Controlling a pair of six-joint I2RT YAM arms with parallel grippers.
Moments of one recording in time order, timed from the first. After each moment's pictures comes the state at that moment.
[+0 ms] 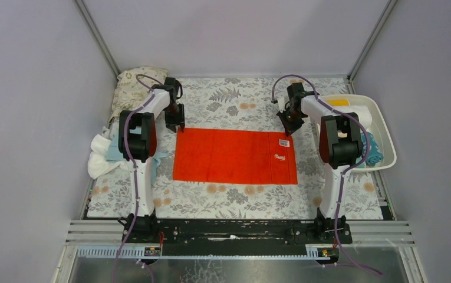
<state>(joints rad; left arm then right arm) -0.06 2.26 1.79 -0.90 0.03 -0.22 0.16 2.12 1.57 -0.77 -0.12 -0.37</state>
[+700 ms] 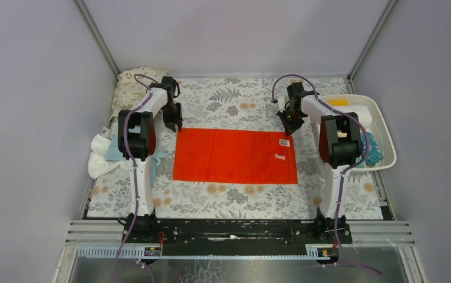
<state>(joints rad) -0.03 2.30 1.85 -0.94 0.11 -0.21 0.16 2.13 1.58 -0.78 -0.11 -0.37</state>
